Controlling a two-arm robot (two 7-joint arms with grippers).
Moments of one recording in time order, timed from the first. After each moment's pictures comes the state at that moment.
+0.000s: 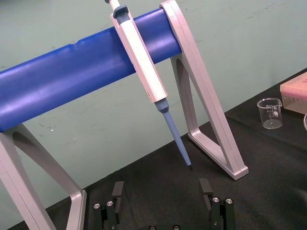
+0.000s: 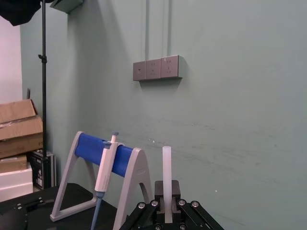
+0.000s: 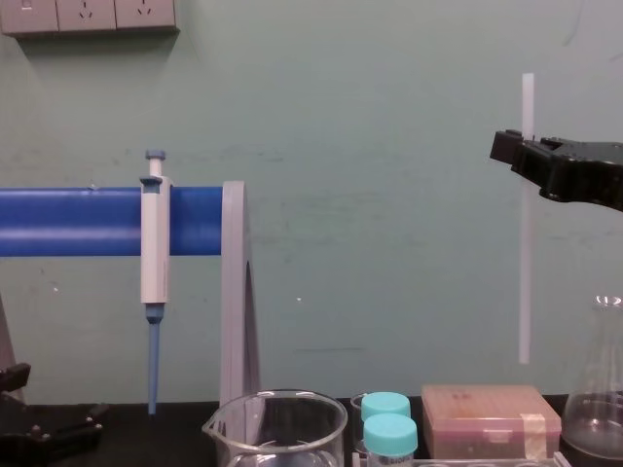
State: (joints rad) left arm -0.20 0.60 0.45 -1.41 -0.25 -0.12 0.03; right arm 0.27 0.41 -0.25 -1.59 0.49 -0.12 0.45
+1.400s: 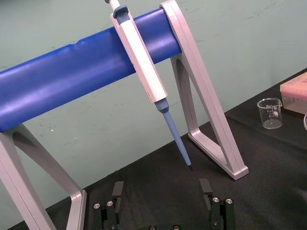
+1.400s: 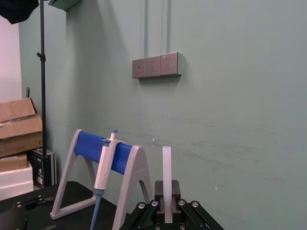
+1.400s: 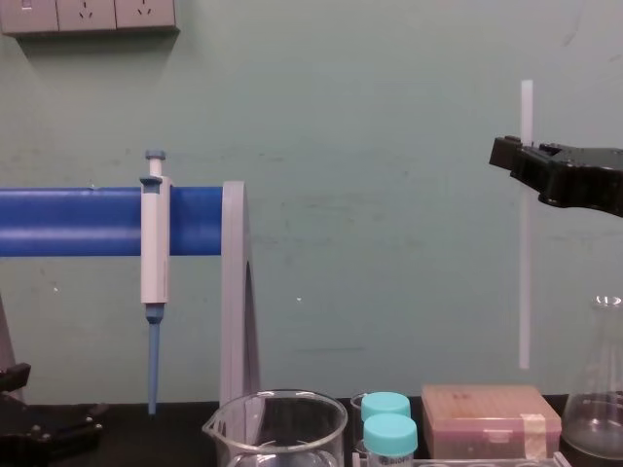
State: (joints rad) left arm -0.20 0.60 0.45 -1.41 -0.25 -0.12 0.03; right arm 0.27 0.42 -0.25 -1.58 0.50 -0.12 0.44
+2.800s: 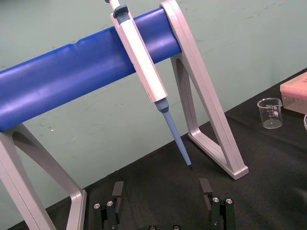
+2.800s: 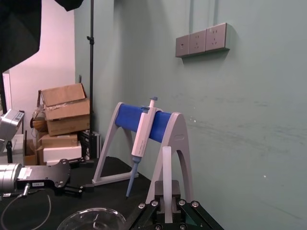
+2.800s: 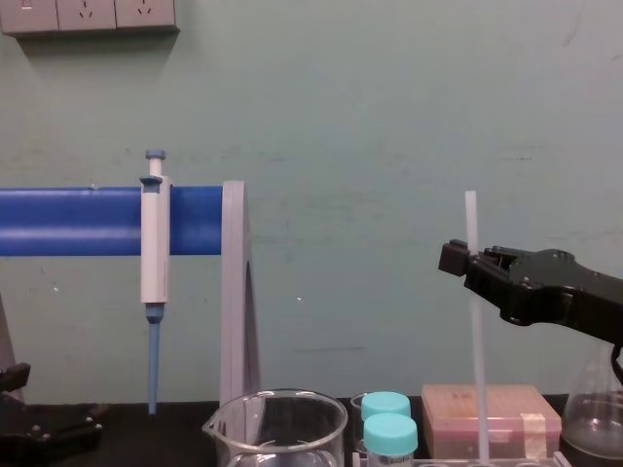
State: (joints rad) left arm -0.20 0.60 0.45 -1.41 -0.25 -0.12 0.03; right arm 0.40 0.40 -0.38 -1.24 0.56 -0.30 0.72
